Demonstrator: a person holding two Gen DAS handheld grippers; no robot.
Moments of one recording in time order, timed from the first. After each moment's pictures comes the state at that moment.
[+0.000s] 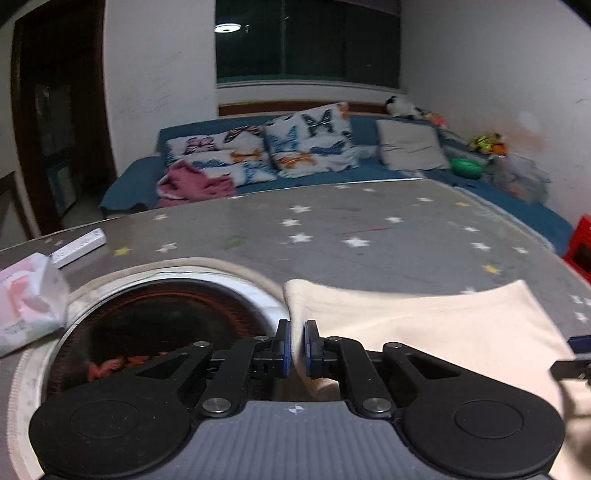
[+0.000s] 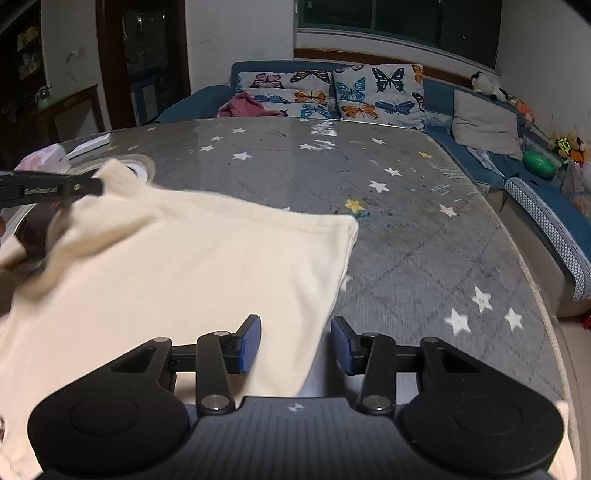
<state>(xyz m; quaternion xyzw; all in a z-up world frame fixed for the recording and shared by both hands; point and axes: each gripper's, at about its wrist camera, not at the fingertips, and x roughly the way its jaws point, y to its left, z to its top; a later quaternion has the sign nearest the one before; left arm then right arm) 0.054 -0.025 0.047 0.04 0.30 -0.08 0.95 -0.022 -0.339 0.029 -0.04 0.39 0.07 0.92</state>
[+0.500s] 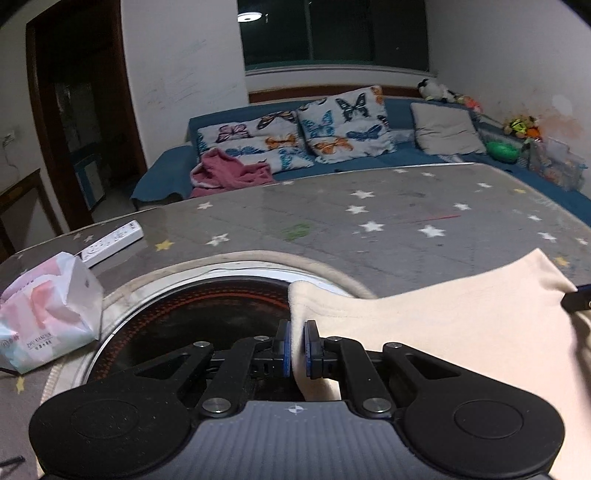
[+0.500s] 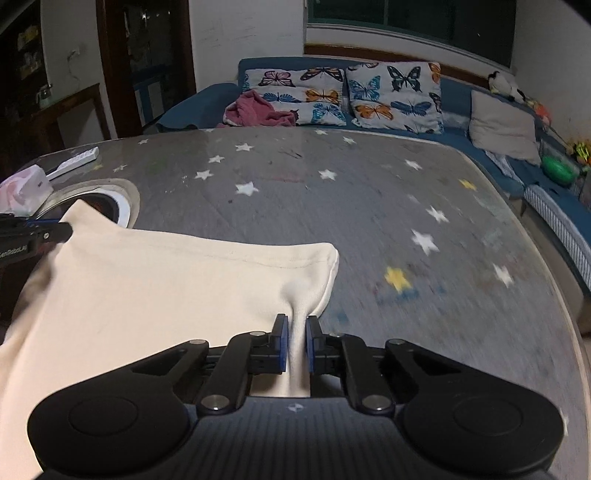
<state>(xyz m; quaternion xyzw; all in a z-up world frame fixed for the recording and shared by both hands) 0.095 0.012 0.030 0.06 0.32 -0.03 0.94 0.079 -0.306 0.025 -0.04 0.40 0.09 0.91</state>
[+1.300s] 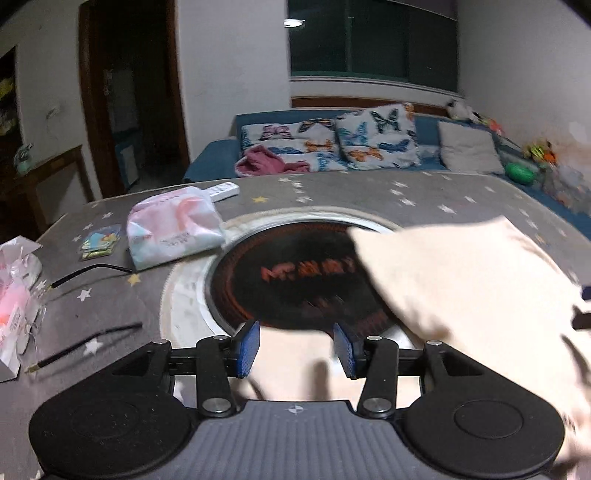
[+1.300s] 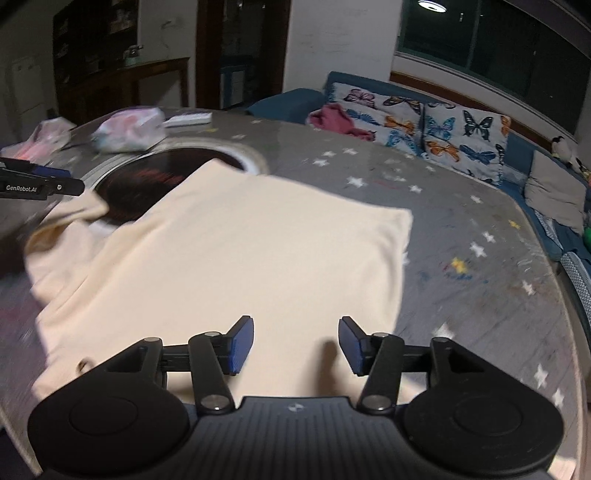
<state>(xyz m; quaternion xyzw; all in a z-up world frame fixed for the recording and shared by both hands) -0.064 0.087 0.050 0.04 0.31 0.01 0.95 -0.042 -0.267 0.043 -0.13 0.37 0.20 0.90</state>
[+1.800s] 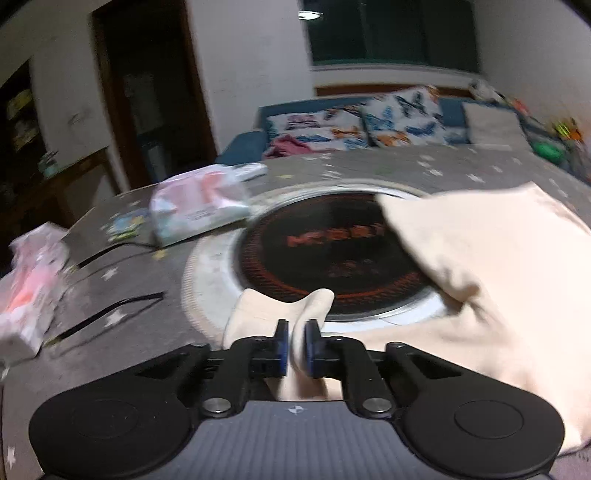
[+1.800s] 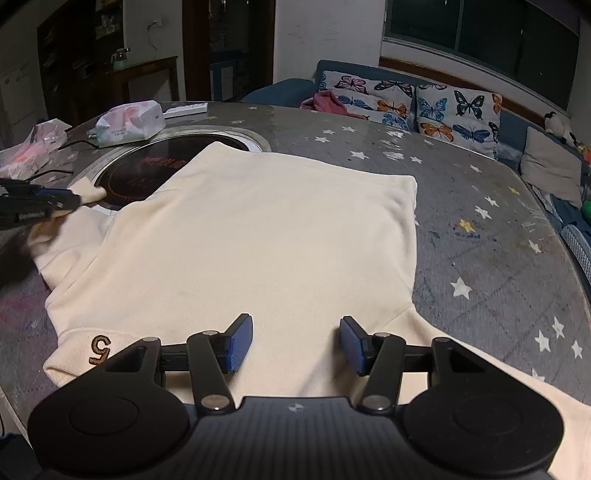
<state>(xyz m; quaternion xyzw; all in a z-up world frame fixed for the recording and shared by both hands) -0.070 0.094 0.024 0.05 0.32 0.08 0.94 -0.060 -0.268 0.028 -0.10 0.38 0.18 0.90</state>
